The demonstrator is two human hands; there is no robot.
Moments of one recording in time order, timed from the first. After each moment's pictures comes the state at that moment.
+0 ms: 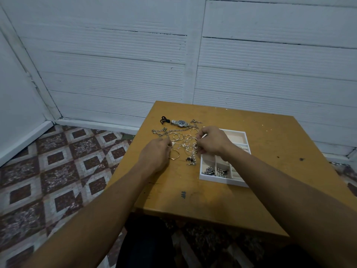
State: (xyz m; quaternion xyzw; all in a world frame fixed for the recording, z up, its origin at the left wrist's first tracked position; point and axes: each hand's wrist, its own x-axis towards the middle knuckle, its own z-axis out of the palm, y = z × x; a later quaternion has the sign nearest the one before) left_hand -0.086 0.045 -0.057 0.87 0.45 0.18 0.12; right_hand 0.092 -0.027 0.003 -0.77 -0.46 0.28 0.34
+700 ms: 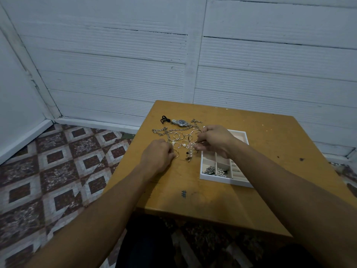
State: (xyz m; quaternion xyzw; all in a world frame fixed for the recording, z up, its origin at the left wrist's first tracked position) left_hand -0.083 0.040 -0.058 0.88 0.44 0.16 0.10; right_hand 0.094 -0.029 0.014 -0.69 -0.33 0.46 0.45
